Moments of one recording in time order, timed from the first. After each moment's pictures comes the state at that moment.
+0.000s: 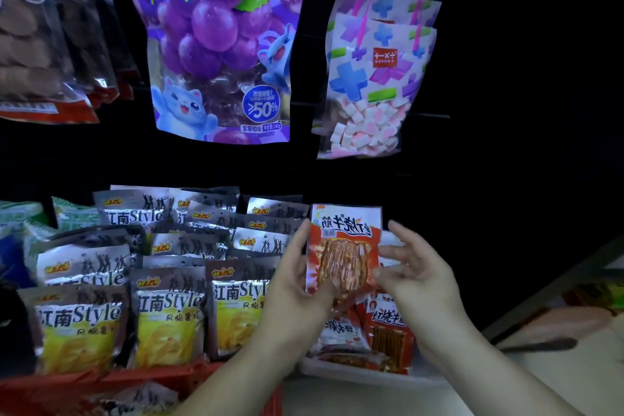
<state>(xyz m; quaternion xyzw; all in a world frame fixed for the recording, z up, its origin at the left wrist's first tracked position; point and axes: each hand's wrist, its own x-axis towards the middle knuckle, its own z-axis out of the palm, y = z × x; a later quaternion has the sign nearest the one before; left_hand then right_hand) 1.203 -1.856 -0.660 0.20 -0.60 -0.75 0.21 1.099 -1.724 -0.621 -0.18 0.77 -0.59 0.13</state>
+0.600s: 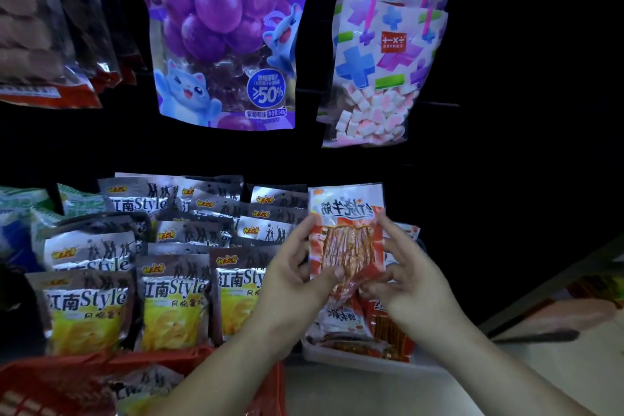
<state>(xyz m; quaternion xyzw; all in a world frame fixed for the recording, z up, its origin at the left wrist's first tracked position) 1.208 -1.866 -0.669 0.19 -0.61 -0.74 0.21 1.106 -1.719 -0.620 -0.28 0.78 -0.51 0.22</state>
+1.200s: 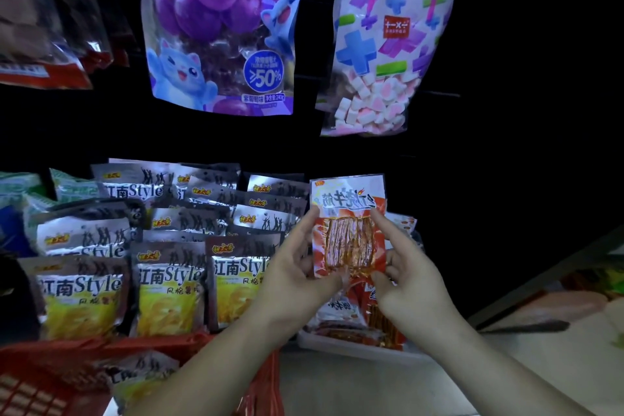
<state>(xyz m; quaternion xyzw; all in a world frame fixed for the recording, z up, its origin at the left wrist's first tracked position) 1.207 -1.861 -0.672 0.16 -0.60 -0.76 0.18 1.105 -1.715 -0.632 -0.32 0.79 -0.48 0.19</state>
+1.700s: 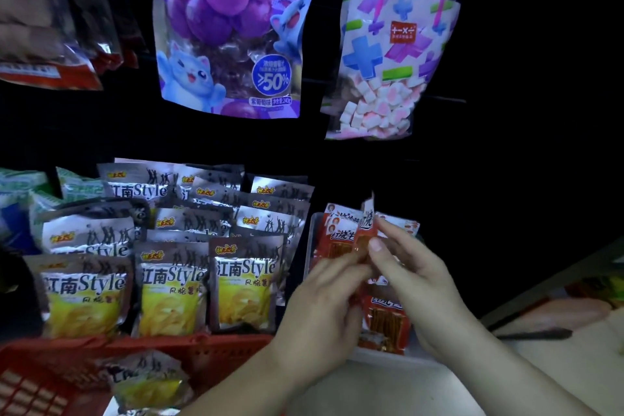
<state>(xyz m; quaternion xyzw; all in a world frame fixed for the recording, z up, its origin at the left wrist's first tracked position) 1.208 -1.835 -0.679 0.00 -0.88 -0.38 0.29 1.100 -1.720 -0.628 -0.21 0.71 -0.63 0.22</state>
